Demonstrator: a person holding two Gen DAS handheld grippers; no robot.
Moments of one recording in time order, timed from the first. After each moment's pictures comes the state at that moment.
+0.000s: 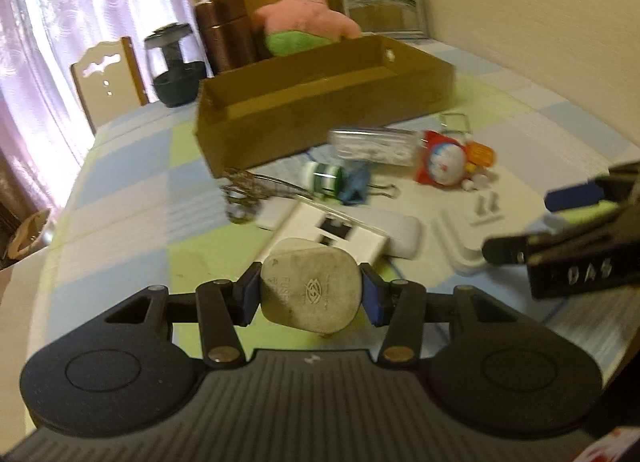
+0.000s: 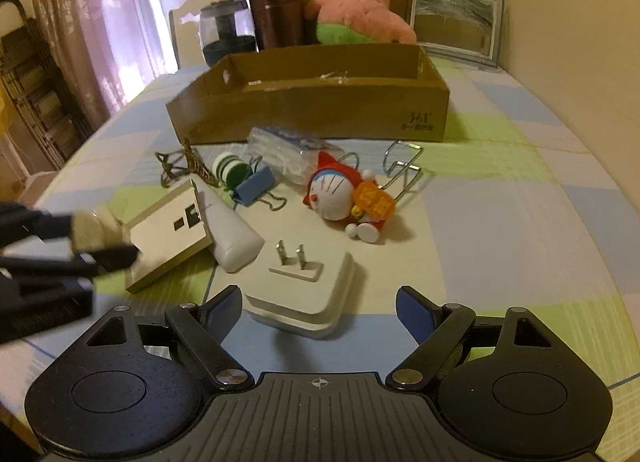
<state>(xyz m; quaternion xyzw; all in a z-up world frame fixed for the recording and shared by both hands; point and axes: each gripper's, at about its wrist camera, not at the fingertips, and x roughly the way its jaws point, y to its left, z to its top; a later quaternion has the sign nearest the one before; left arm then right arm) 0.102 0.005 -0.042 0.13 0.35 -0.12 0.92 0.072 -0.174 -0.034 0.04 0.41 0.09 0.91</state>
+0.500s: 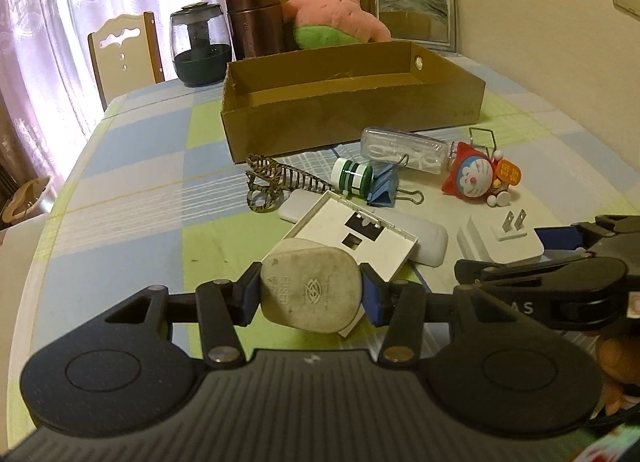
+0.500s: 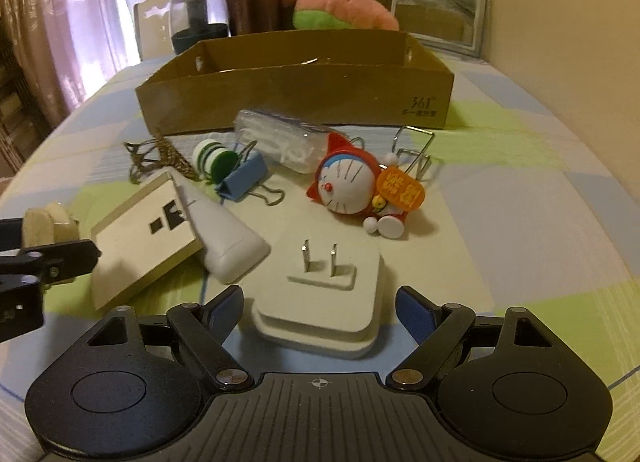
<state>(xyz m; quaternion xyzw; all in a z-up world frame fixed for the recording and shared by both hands) 0.111 0.025 -0.047 0.08 0.36 -0.11 0.92 0.093 -0.140 -0.061 0.02 0.41 0.03 0.91</state>
